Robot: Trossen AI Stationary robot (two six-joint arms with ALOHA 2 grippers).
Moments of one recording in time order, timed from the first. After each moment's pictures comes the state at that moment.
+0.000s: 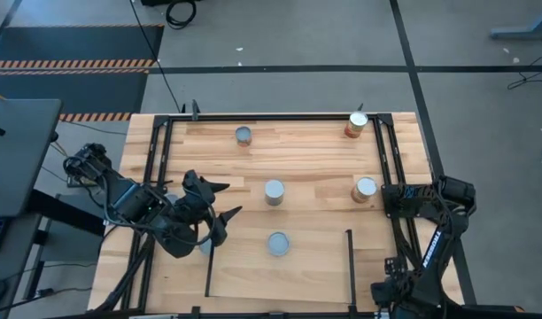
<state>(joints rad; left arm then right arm) -0.64 1.44 1.64 -1.01 -0.98 -0.81 1.20 1.85 1.25 -1.05 -0.21 1.16</state>
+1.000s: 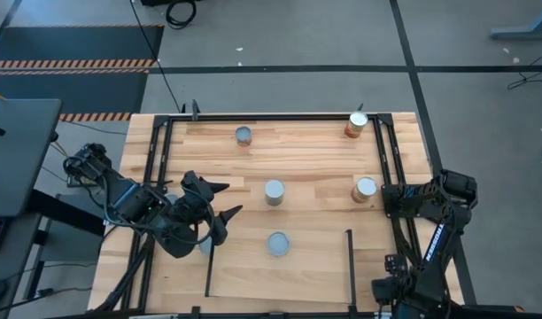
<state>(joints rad) -0.64 1.44 1.64 -1.00 -0.99 -0.87 1.19 1.79 1.26 -1.07 -0.14 1.17</state>
